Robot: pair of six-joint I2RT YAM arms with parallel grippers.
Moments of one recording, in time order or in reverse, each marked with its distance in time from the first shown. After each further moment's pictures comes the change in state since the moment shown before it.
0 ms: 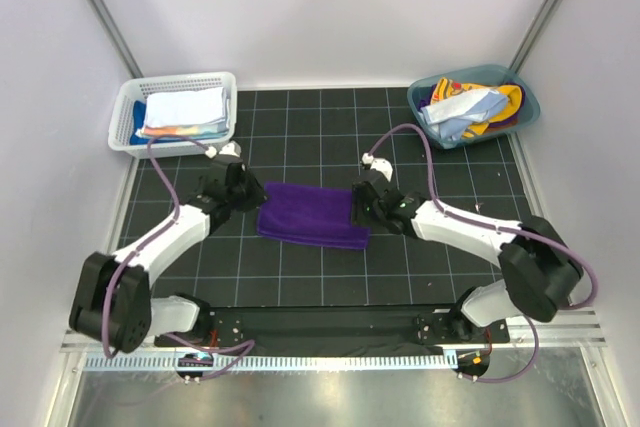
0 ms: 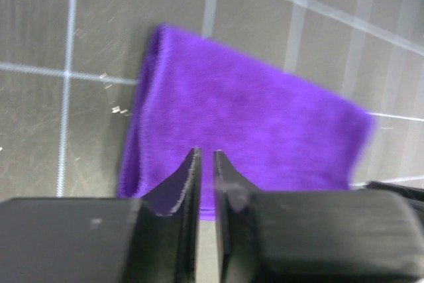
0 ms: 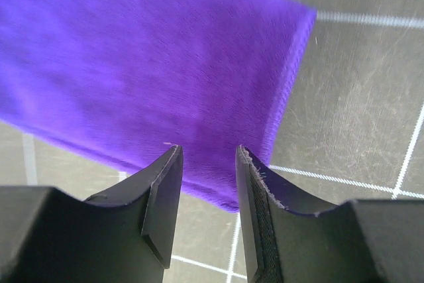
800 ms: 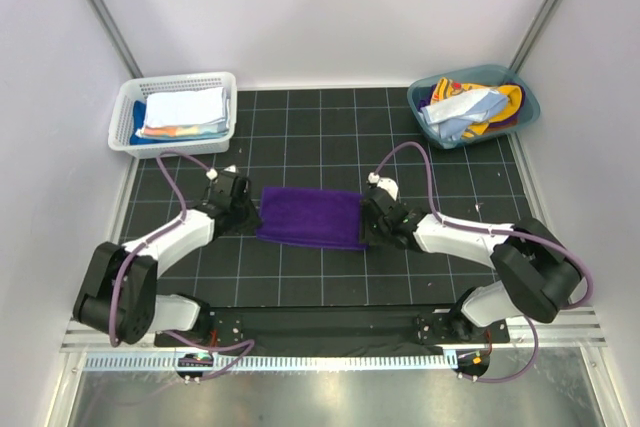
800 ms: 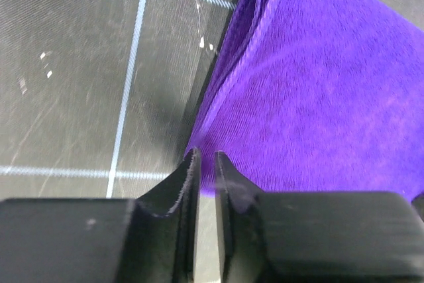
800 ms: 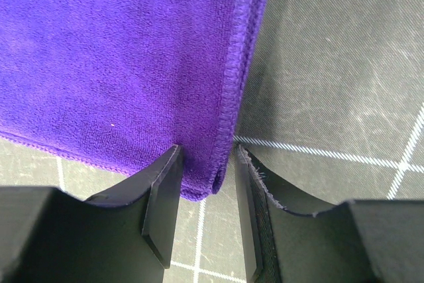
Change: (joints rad) left arm -0.004 0.102 -0.092 -0.083 -0.056 -0.016; right arm 0.001 0.026 -0.174 0.088 -0.027 0.024
